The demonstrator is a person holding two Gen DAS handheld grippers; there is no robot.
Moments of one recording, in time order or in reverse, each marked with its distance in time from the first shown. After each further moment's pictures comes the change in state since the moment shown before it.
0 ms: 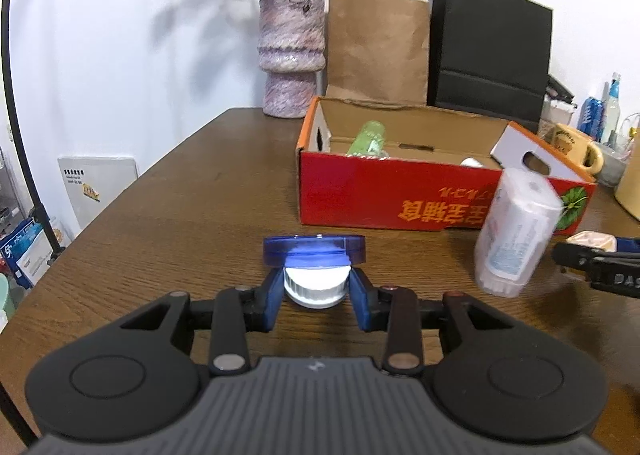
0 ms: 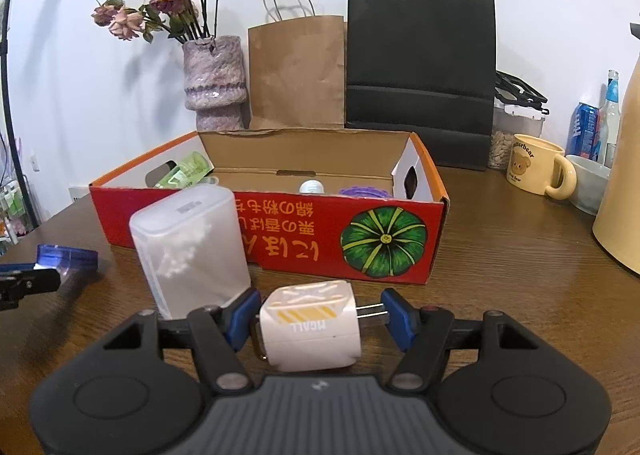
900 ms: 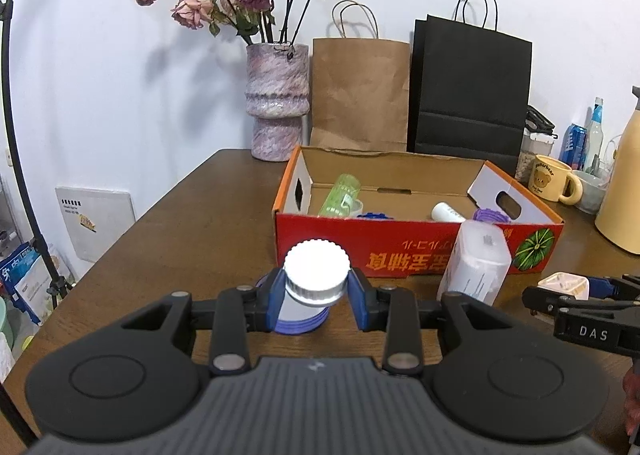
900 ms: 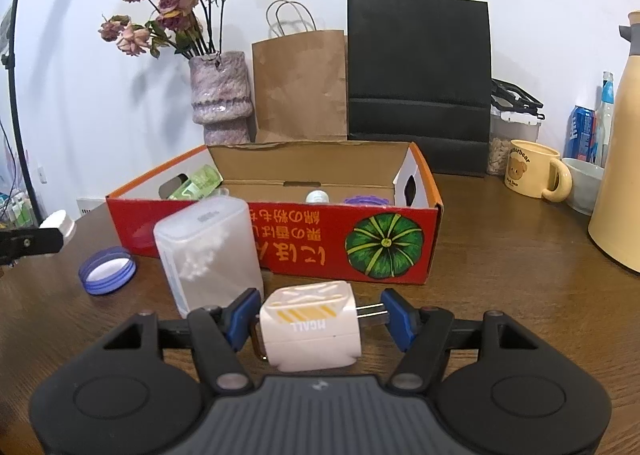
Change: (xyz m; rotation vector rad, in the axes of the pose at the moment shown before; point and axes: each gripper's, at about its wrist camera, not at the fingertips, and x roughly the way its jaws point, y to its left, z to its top) left arm -0.030 -0.017 0.025 0.013 -0.084 -0.016; right arm -0.020 0.000 -0.001 0.017 -0.034 0.019
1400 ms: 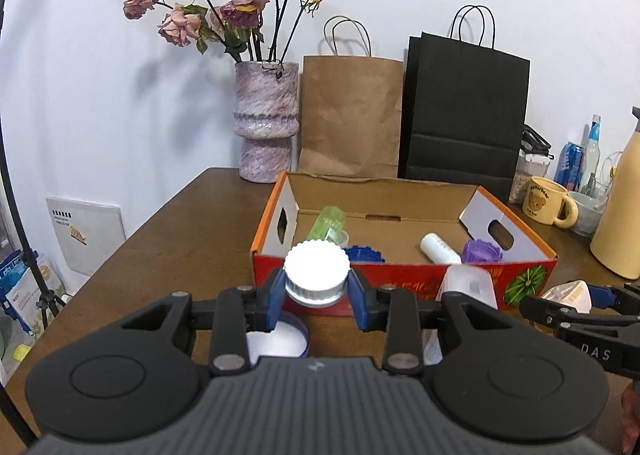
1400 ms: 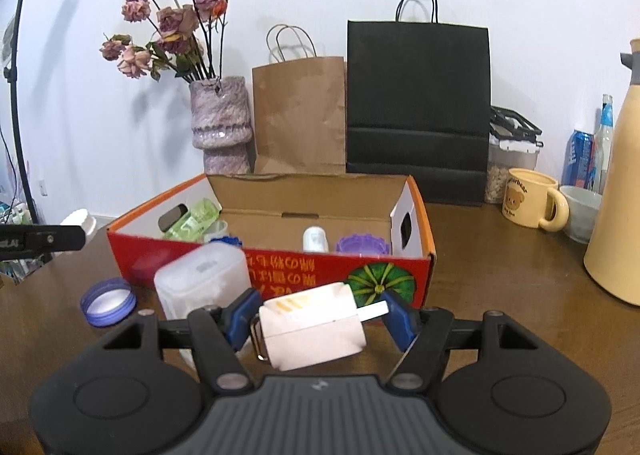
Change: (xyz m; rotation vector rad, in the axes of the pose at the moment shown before) left arm 0.013 -0.012 0.026 -0.012 -0.034 -0.015; right arm -0.004 -0.003 0.024 -0.011 -0.057 -0.003
